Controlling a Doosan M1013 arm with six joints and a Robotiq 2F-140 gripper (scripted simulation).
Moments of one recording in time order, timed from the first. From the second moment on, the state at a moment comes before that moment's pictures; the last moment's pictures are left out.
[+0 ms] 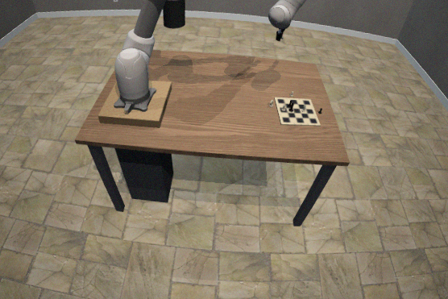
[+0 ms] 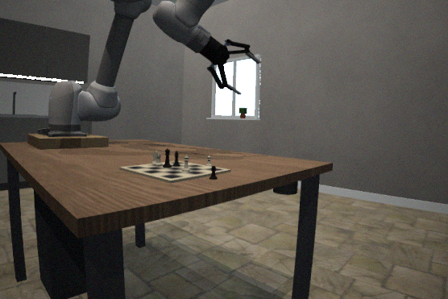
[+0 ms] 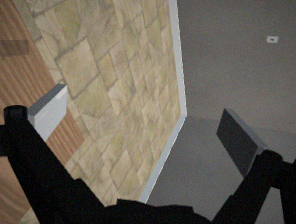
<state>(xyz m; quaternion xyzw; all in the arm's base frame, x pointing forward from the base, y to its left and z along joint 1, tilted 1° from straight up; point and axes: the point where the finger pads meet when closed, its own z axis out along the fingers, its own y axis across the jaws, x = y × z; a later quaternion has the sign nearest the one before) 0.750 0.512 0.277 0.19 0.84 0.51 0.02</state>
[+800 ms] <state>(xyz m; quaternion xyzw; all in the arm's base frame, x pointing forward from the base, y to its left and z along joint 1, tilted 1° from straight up) 0.773 0.491 0.266 0.21 0.83 0.51 0.00</state>
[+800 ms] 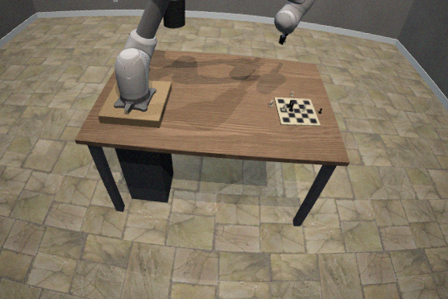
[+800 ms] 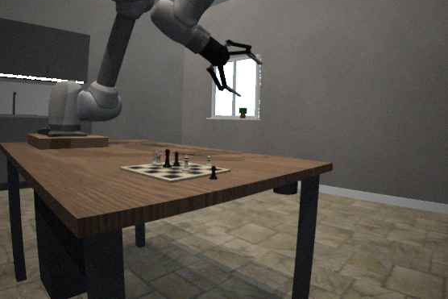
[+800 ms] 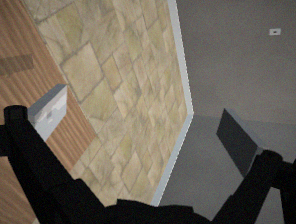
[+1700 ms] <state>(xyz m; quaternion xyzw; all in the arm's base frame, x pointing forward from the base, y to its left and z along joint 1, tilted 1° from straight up) 0.912 0.131 0.110 0.47 0.69 0.44 -0.34</state>
